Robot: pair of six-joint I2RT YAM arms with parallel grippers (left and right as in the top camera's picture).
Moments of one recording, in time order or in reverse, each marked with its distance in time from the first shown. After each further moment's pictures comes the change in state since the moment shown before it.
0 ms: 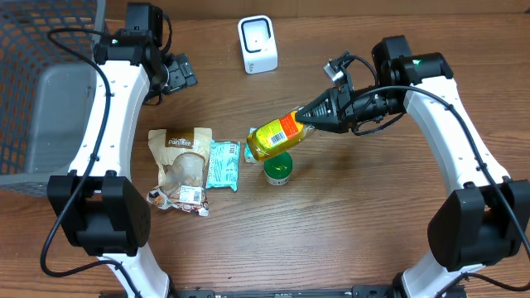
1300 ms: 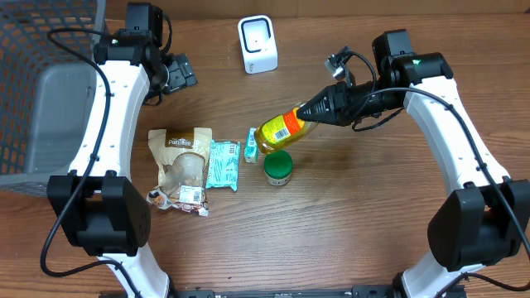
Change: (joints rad) left arm 0.000 0.000 0.000 0.000 0.000 0.000; right arm 0.000 0.000 0.000 0.128 0.172 0.000
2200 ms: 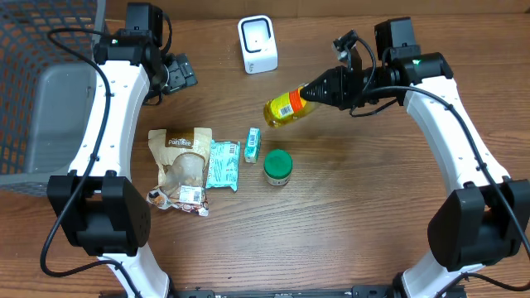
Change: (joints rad) left arm 0.000 0.000 0.000 0.000 0.000 0.000; right arm 0.000 0.000 0.000 0.284 0.202 0.215
